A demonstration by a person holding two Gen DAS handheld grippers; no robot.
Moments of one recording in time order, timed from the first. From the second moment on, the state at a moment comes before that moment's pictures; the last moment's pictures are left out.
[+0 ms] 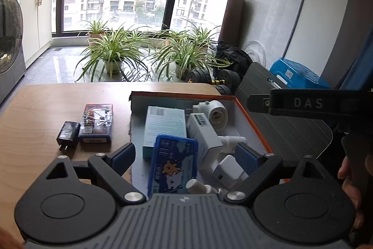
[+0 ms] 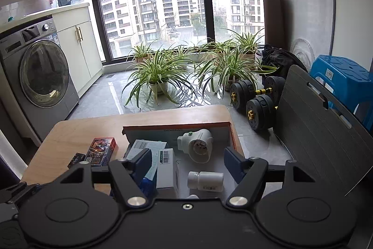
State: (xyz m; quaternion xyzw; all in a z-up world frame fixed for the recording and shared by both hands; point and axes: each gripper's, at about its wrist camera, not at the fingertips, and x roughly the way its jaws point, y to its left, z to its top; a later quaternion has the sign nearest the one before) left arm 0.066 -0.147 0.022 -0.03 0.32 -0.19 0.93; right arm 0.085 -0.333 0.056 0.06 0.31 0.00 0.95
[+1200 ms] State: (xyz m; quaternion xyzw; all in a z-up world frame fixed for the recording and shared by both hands) left arm 0.060 -0.013 0.033 -0.08 0.33 -0.04 0.94; right arm 0.069 -0.215 0.042 0.02 0.33 0.09 0.94
